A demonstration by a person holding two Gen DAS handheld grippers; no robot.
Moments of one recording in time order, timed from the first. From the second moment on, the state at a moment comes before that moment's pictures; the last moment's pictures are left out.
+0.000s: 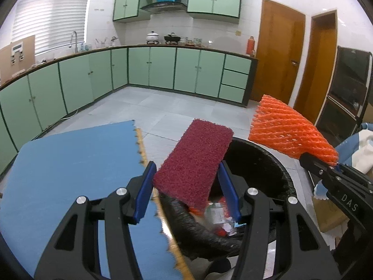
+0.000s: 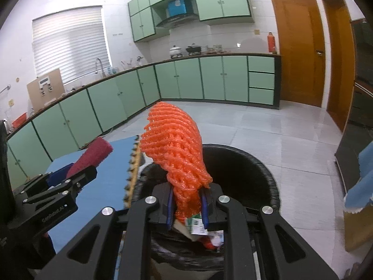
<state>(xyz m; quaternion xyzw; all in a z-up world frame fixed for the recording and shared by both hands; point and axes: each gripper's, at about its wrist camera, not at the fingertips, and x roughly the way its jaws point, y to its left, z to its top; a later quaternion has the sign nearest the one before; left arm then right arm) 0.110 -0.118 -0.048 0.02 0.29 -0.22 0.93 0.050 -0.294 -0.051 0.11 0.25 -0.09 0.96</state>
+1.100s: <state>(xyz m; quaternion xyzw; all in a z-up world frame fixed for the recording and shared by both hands) 0.218 -0.229 -0.142 0.07 0.35 -0.24 0.90 0.140 -0.391 -0.162 0.13 0.35 -0.12 0.92</state>
